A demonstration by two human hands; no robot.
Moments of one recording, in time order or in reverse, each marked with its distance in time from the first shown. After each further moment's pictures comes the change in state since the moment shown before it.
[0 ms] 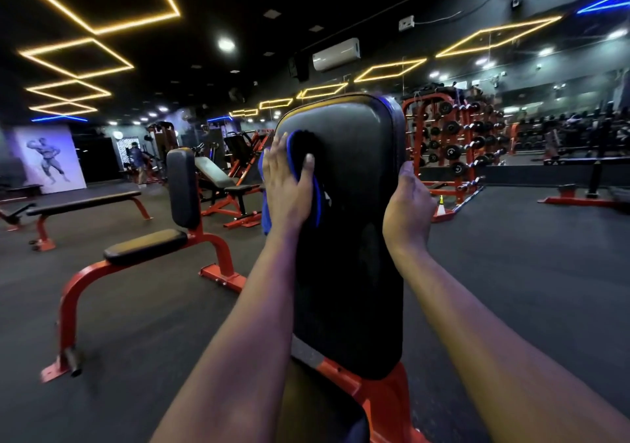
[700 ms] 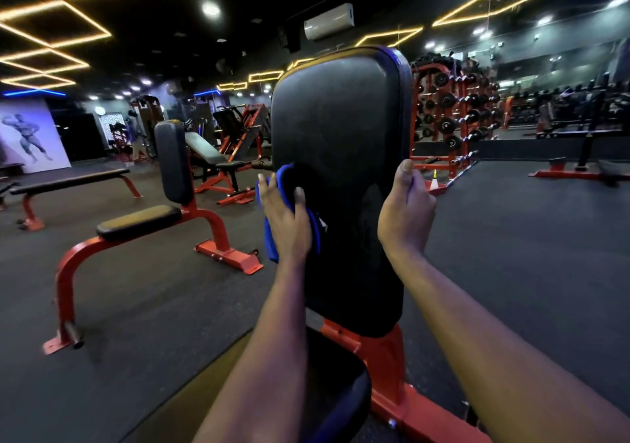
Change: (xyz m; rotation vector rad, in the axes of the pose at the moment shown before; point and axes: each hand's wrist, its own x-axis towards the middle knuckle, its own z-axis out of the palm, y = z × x) left_hand -0.092 -0.057 0.007 -0.090 0.075 -0.204; right_hand -0.045 0.038 -0.013 -0.216 0.021 -0.097
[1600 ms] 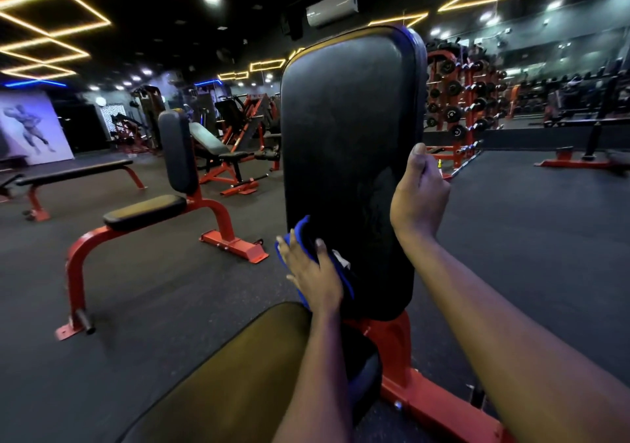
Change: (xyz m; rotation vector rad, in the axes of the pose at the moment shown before) left_hand -0.106 -0.025 -0.004 0.060 0.059 -0.393; right_hand -0.001 0.000 0.002 0.017 0.044 -0.017
